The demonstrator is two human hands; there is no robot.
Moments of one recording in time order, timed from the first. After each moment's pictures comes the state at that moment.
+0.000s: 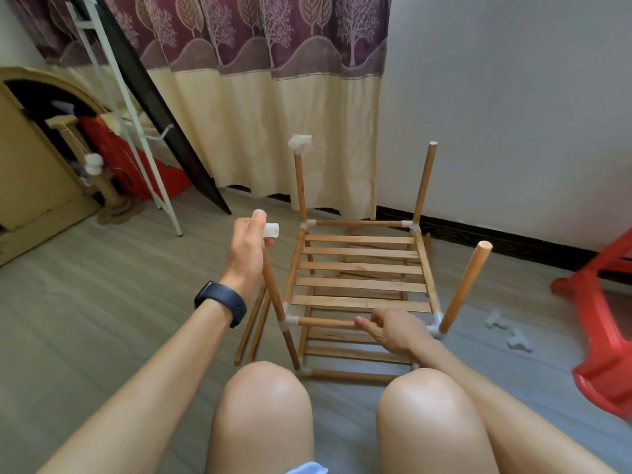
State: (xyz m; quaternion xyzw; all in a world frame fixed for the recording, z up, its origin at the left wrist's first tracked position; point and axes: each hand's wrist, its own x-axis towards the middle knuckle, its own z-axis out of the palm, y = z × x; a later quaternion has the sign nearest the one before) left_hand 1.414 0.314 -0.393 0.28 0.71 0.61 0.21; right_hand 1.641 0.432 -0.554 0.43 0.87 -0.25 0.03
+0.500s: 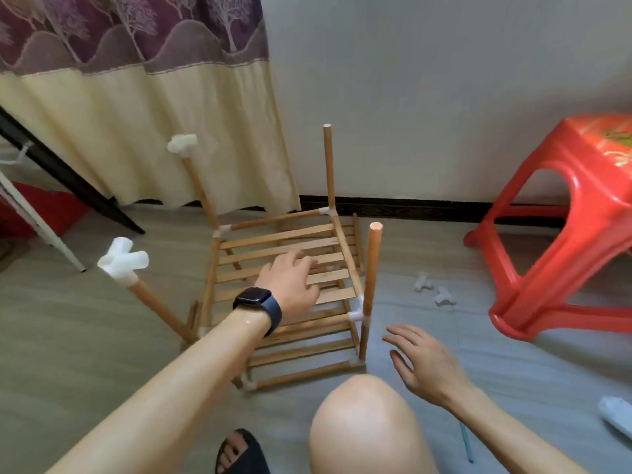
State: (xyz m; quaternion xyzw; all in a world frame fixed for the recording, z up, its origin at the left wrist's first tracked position) left_hand 1.536 0.414 -0.464 0.67 0.73 0.01 0.12; right_hand 1.818 0.406 -0.629 0.44 0.87 -0.12 -0.18
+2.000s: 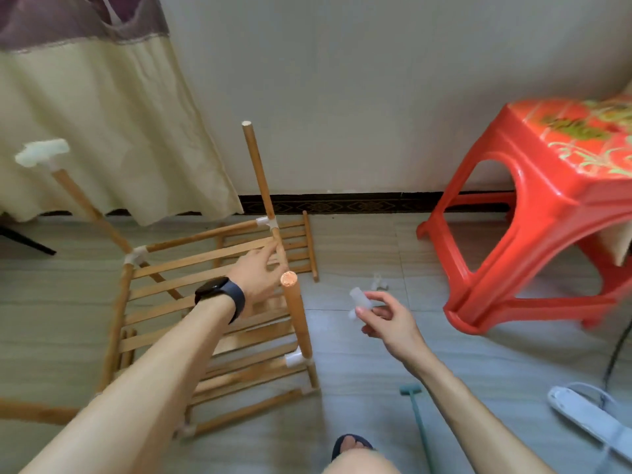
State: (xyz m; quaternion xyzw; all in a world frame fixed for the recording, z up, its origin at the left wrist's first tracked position) left_hand 1.563 0.543 -0.512 0.62 0.72 0.10 0.29; right_hand 1.832 0.496 -0.596 0.56 0.48 -0.57 -0.37
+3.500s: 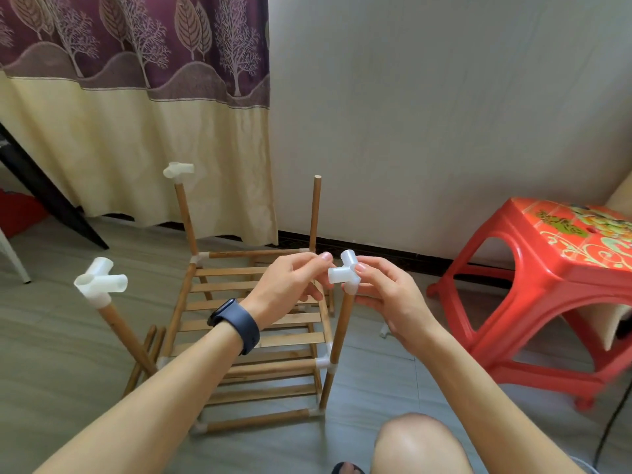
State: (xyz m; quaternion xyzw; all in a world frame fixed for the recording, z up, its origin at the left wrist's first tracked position) left_hand 1.564 0.417 -0.390 0.56 0.54 0.45 0.44; right_hand 1.758 0.445 -0.394 0.40 0.58 -0.59 -0.39
